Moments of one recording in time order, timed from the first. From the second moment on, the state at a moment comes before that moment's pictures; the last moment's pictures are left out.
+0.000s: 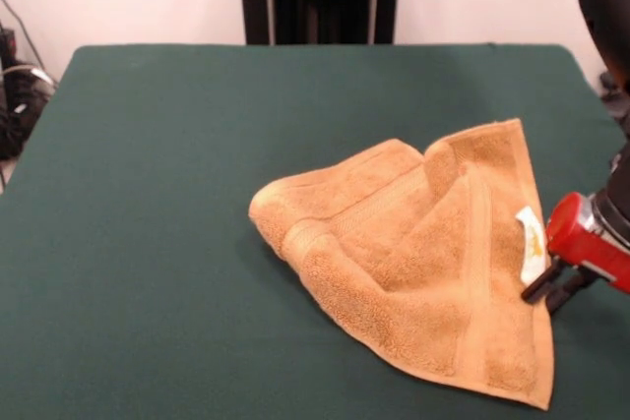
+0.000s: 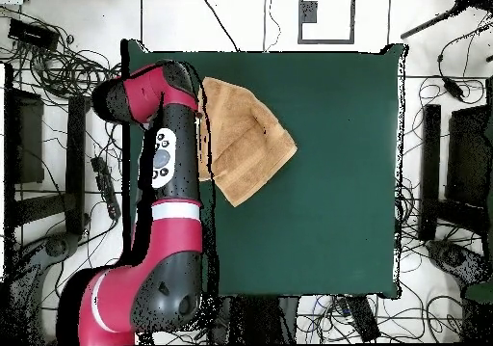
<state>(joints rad) 0.27 0.22 -0.49 0.32 0.07 1.15 2.35</state>
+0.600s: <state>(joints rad) 0.26 0.23 -0.49 0.29 0.16 1.17 2.42</state>
